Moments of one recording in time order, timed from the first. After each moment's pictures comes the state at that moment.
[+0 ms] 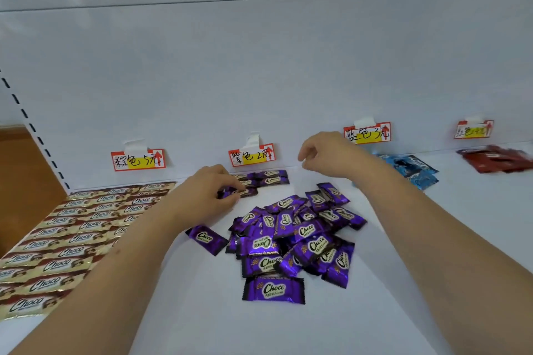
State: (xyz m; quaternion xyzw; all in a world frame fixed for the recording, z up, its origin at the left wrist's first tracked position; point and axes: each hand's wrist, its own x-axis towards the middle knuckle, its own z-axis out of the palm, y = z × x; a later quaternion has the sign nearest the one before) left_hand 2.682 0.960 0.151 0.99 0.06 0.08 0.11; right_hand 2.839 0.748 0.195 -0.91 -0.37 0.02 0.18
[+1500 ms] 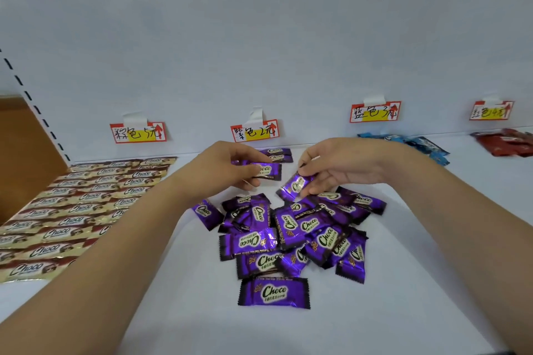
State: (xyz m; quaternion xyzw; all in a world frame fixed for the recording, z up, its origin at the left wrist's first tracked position) left_hand 2.674 0.918 0.164 0.85 0.11 0.07 0.50; right_hand 2.819 0.730 0.174 -0.72 -0.29 0.45 0.44
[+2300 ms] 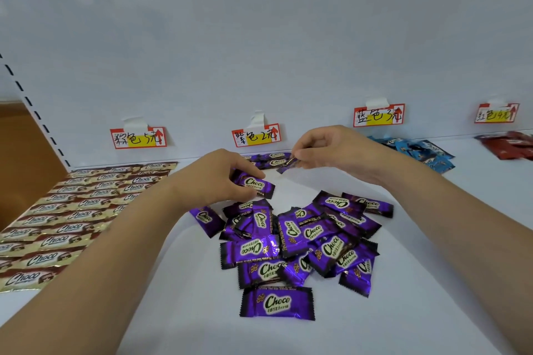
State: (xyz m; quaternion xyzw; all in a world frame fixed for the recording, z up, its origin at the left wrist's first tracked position) left_hand 2.676 0.938 0.161 0.95 0.09 0.03 0.29; right_hand 2.827 0.737 0.168 -0.74 -0.38 0.24 0.51
